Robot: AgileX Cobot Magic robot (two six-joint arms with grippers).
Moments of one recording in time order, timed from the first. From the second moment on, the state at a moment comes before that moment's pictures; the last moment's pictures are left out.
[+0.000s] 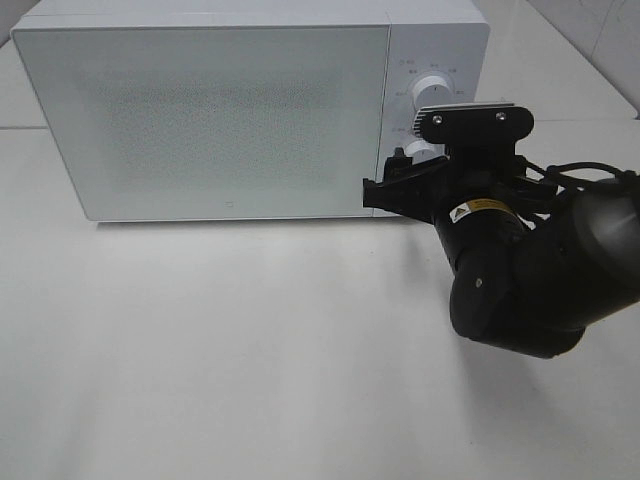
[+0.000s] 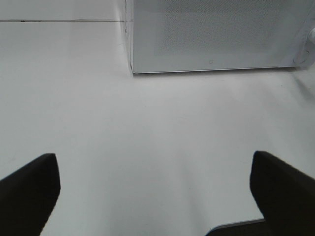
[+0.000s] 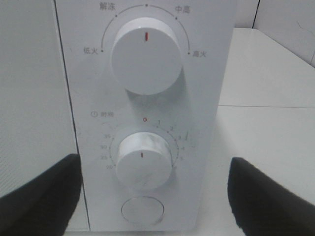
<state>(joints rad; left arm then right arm) -0.13 0.00 -0.52 -0.08 1.08 -0.01 0.69 1.96 -0.66 0.84 -1.21 -0.32</state>
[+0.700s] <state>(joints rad) -0.13 0.00 -0.52 -0.08 1.08 -0.01 0.62 2.06 -0.77 0.76 -1.22 -0.32</state>
